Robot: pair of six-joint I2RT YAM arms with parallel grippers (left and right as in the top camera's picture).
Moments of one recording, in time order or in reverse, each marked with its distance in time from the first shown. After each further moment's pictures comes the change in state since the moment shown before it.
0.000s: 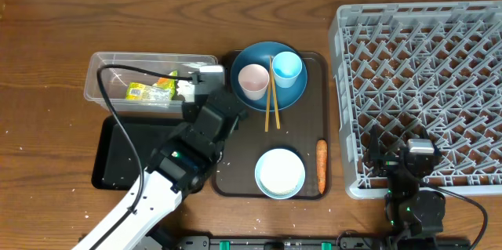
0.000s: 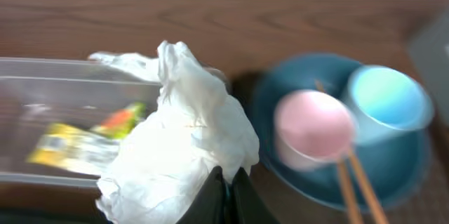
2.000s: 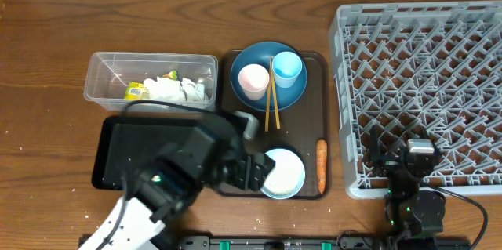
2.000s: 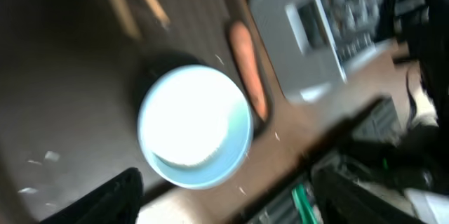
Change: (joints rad) left arm -0.087 -0.160 0.000 -0.352 0.906 -0.085; right arm 0.000 0.001 0.000 0.000 0.000 0.000
